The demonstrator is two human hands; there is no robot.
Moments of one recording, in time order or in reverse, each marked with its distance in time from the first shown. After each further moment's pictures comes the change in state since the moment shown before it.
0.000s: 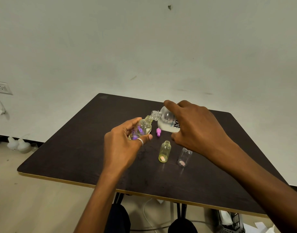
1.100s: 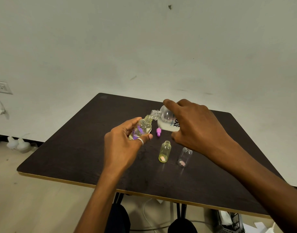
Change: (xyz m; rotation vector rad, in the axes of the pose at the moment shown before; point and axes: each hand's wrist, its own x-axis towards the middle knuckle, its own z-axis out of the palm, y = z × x) left_hand 0.001 -0.001 0.001 -0.012 0.000 -0.012; right_hand 0.003 0.001 0.001 -0.011 0.041 -0.041
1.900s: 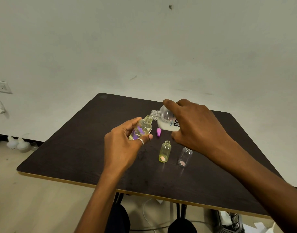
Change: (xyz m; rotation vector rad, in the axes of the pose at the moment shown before) left_hand -0.001 0.000 0.000 -0.016 0.004 -0.010; right_hand 0.001 -0.001 -0.001 -0.014 0.001 -0.008
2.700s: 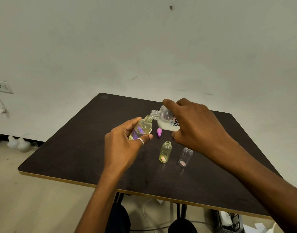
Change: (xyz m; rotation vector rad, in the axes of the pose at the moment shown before) left_hand 0.000 0.001 -0.002 -0.009 0.013 -0.005; right_hand 0.002 -0.002 -0.002 0.002 -0.005 0.002
